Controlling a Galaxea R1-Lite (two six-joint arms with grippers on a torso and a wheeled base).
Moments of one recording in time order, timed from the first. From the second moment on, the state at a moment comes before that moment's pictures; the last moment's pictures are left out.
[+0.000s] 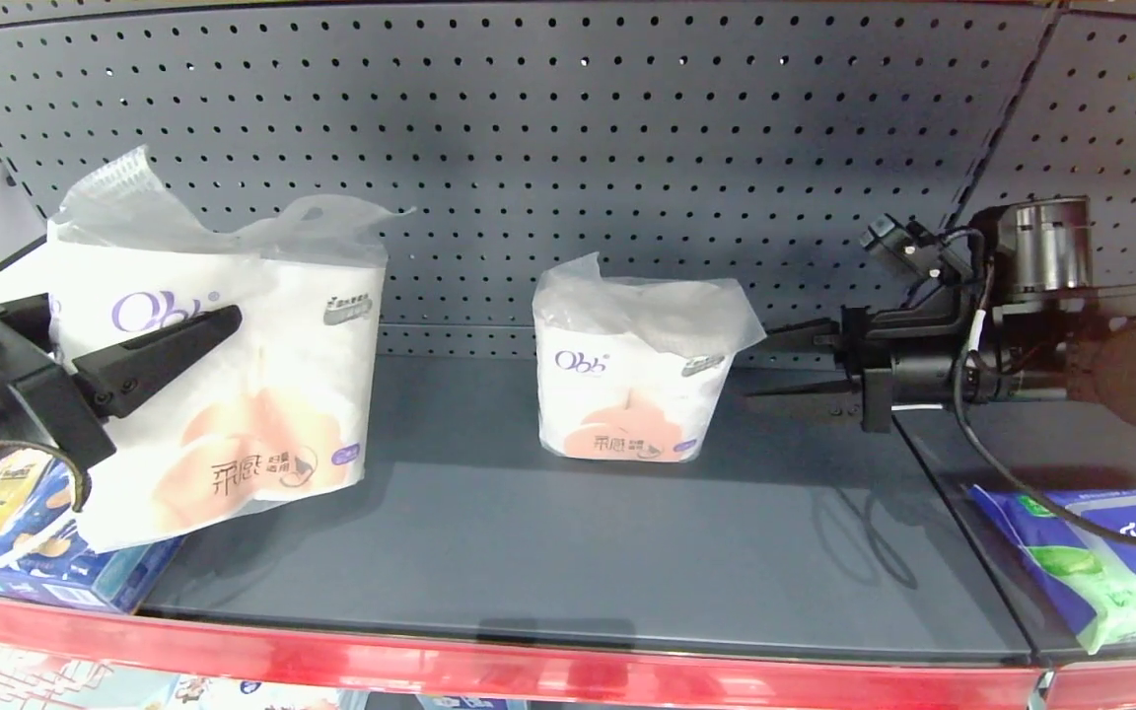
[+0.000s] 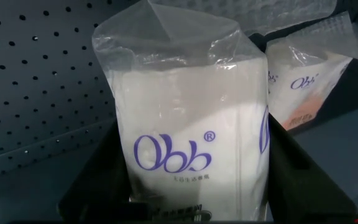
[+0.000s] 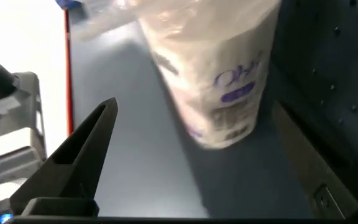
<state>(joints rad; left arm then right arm) -0.12 1.14 -0.57 -0.62 -0.36 0.09 0.20 1.77 -1.08 -0.21 0.94 -0.35</state>
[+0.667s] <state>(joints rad) -0.12 1.14 -0.57 -0.62 -0.35 0.08 0.29 1.91 -1.26 -0.21 0.96 -0.39</state>
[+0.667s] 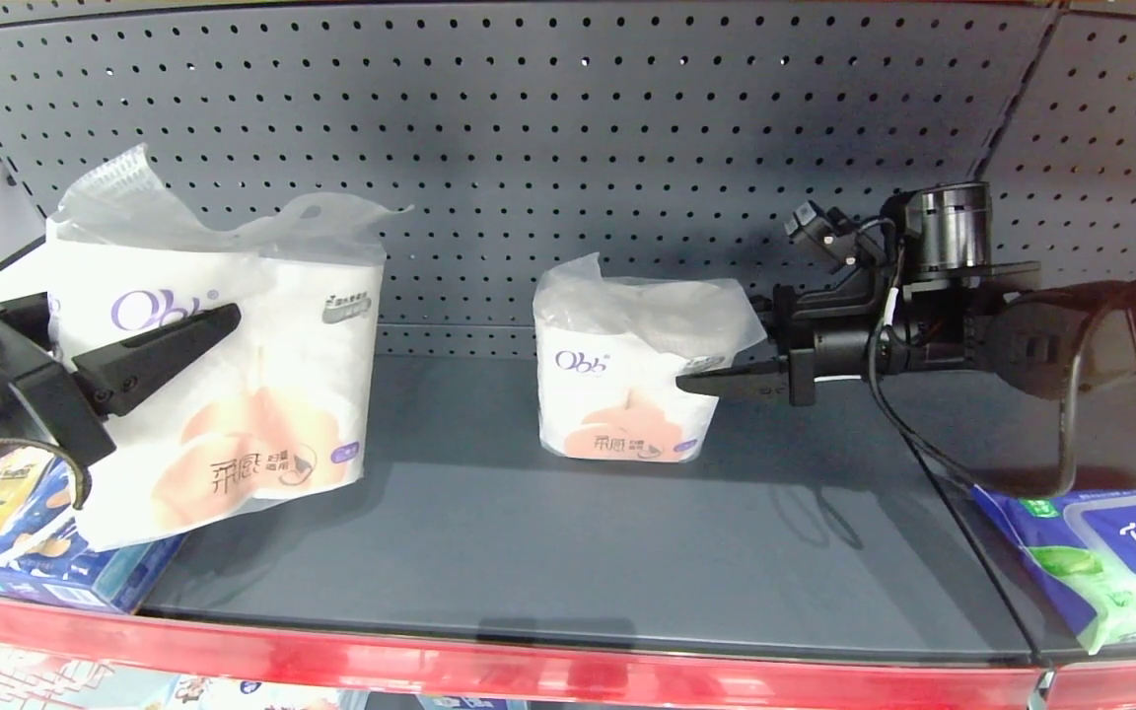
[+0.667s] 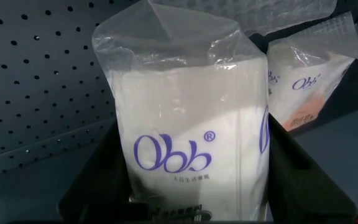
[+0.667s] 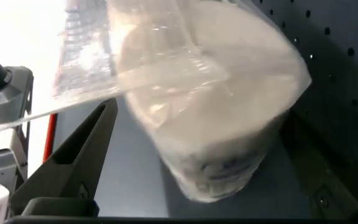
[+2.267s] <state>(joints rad) -0.12 1.14 -0.57 -0.62 -0.36 0.07 0.43 1.78 -1.01 -0.22 0.87 -0.41</state>
